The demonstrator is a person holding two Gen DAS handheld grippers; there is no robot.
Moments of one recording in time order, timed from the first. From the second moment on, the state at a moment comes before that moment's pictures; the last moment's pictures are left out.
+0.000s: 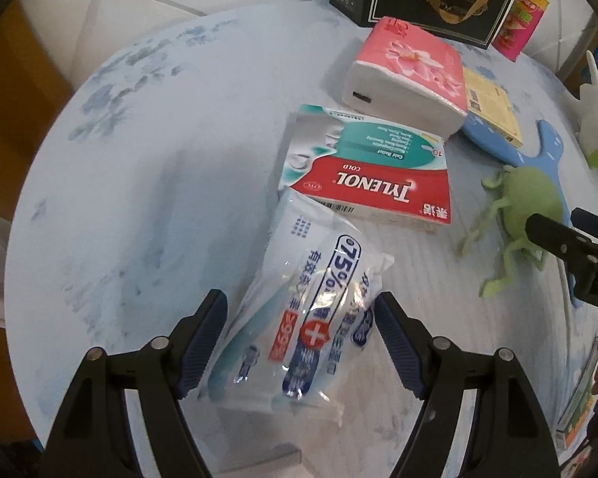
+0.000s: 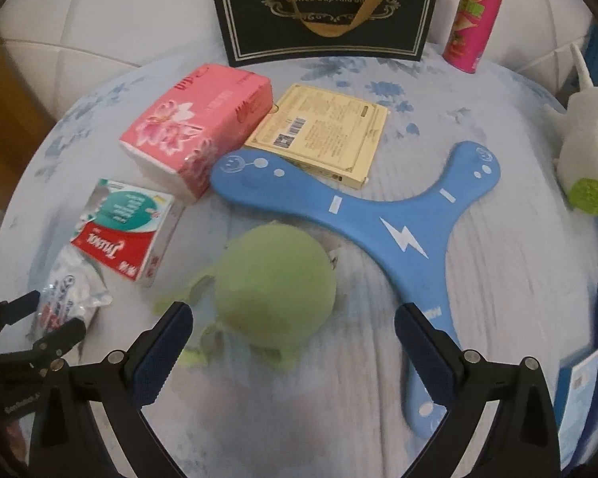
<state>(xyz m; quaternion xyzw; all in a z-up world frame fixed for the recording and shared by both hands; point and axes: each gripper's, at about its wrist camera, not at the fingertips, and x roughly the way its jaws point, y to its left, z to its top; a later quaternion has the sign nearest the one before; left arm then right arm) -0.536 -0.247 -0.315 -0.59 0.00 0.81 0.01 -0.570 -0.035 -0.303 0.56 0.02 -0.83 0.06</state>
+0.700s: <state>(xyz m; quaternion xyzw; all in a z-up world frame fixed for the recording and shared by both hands) -0.526 -0.234 -0.298 -0.56 0.00 0.83 0.00 -0.568 -0.046 -0.313 0.55 0.03 -0.83 0.09</state>
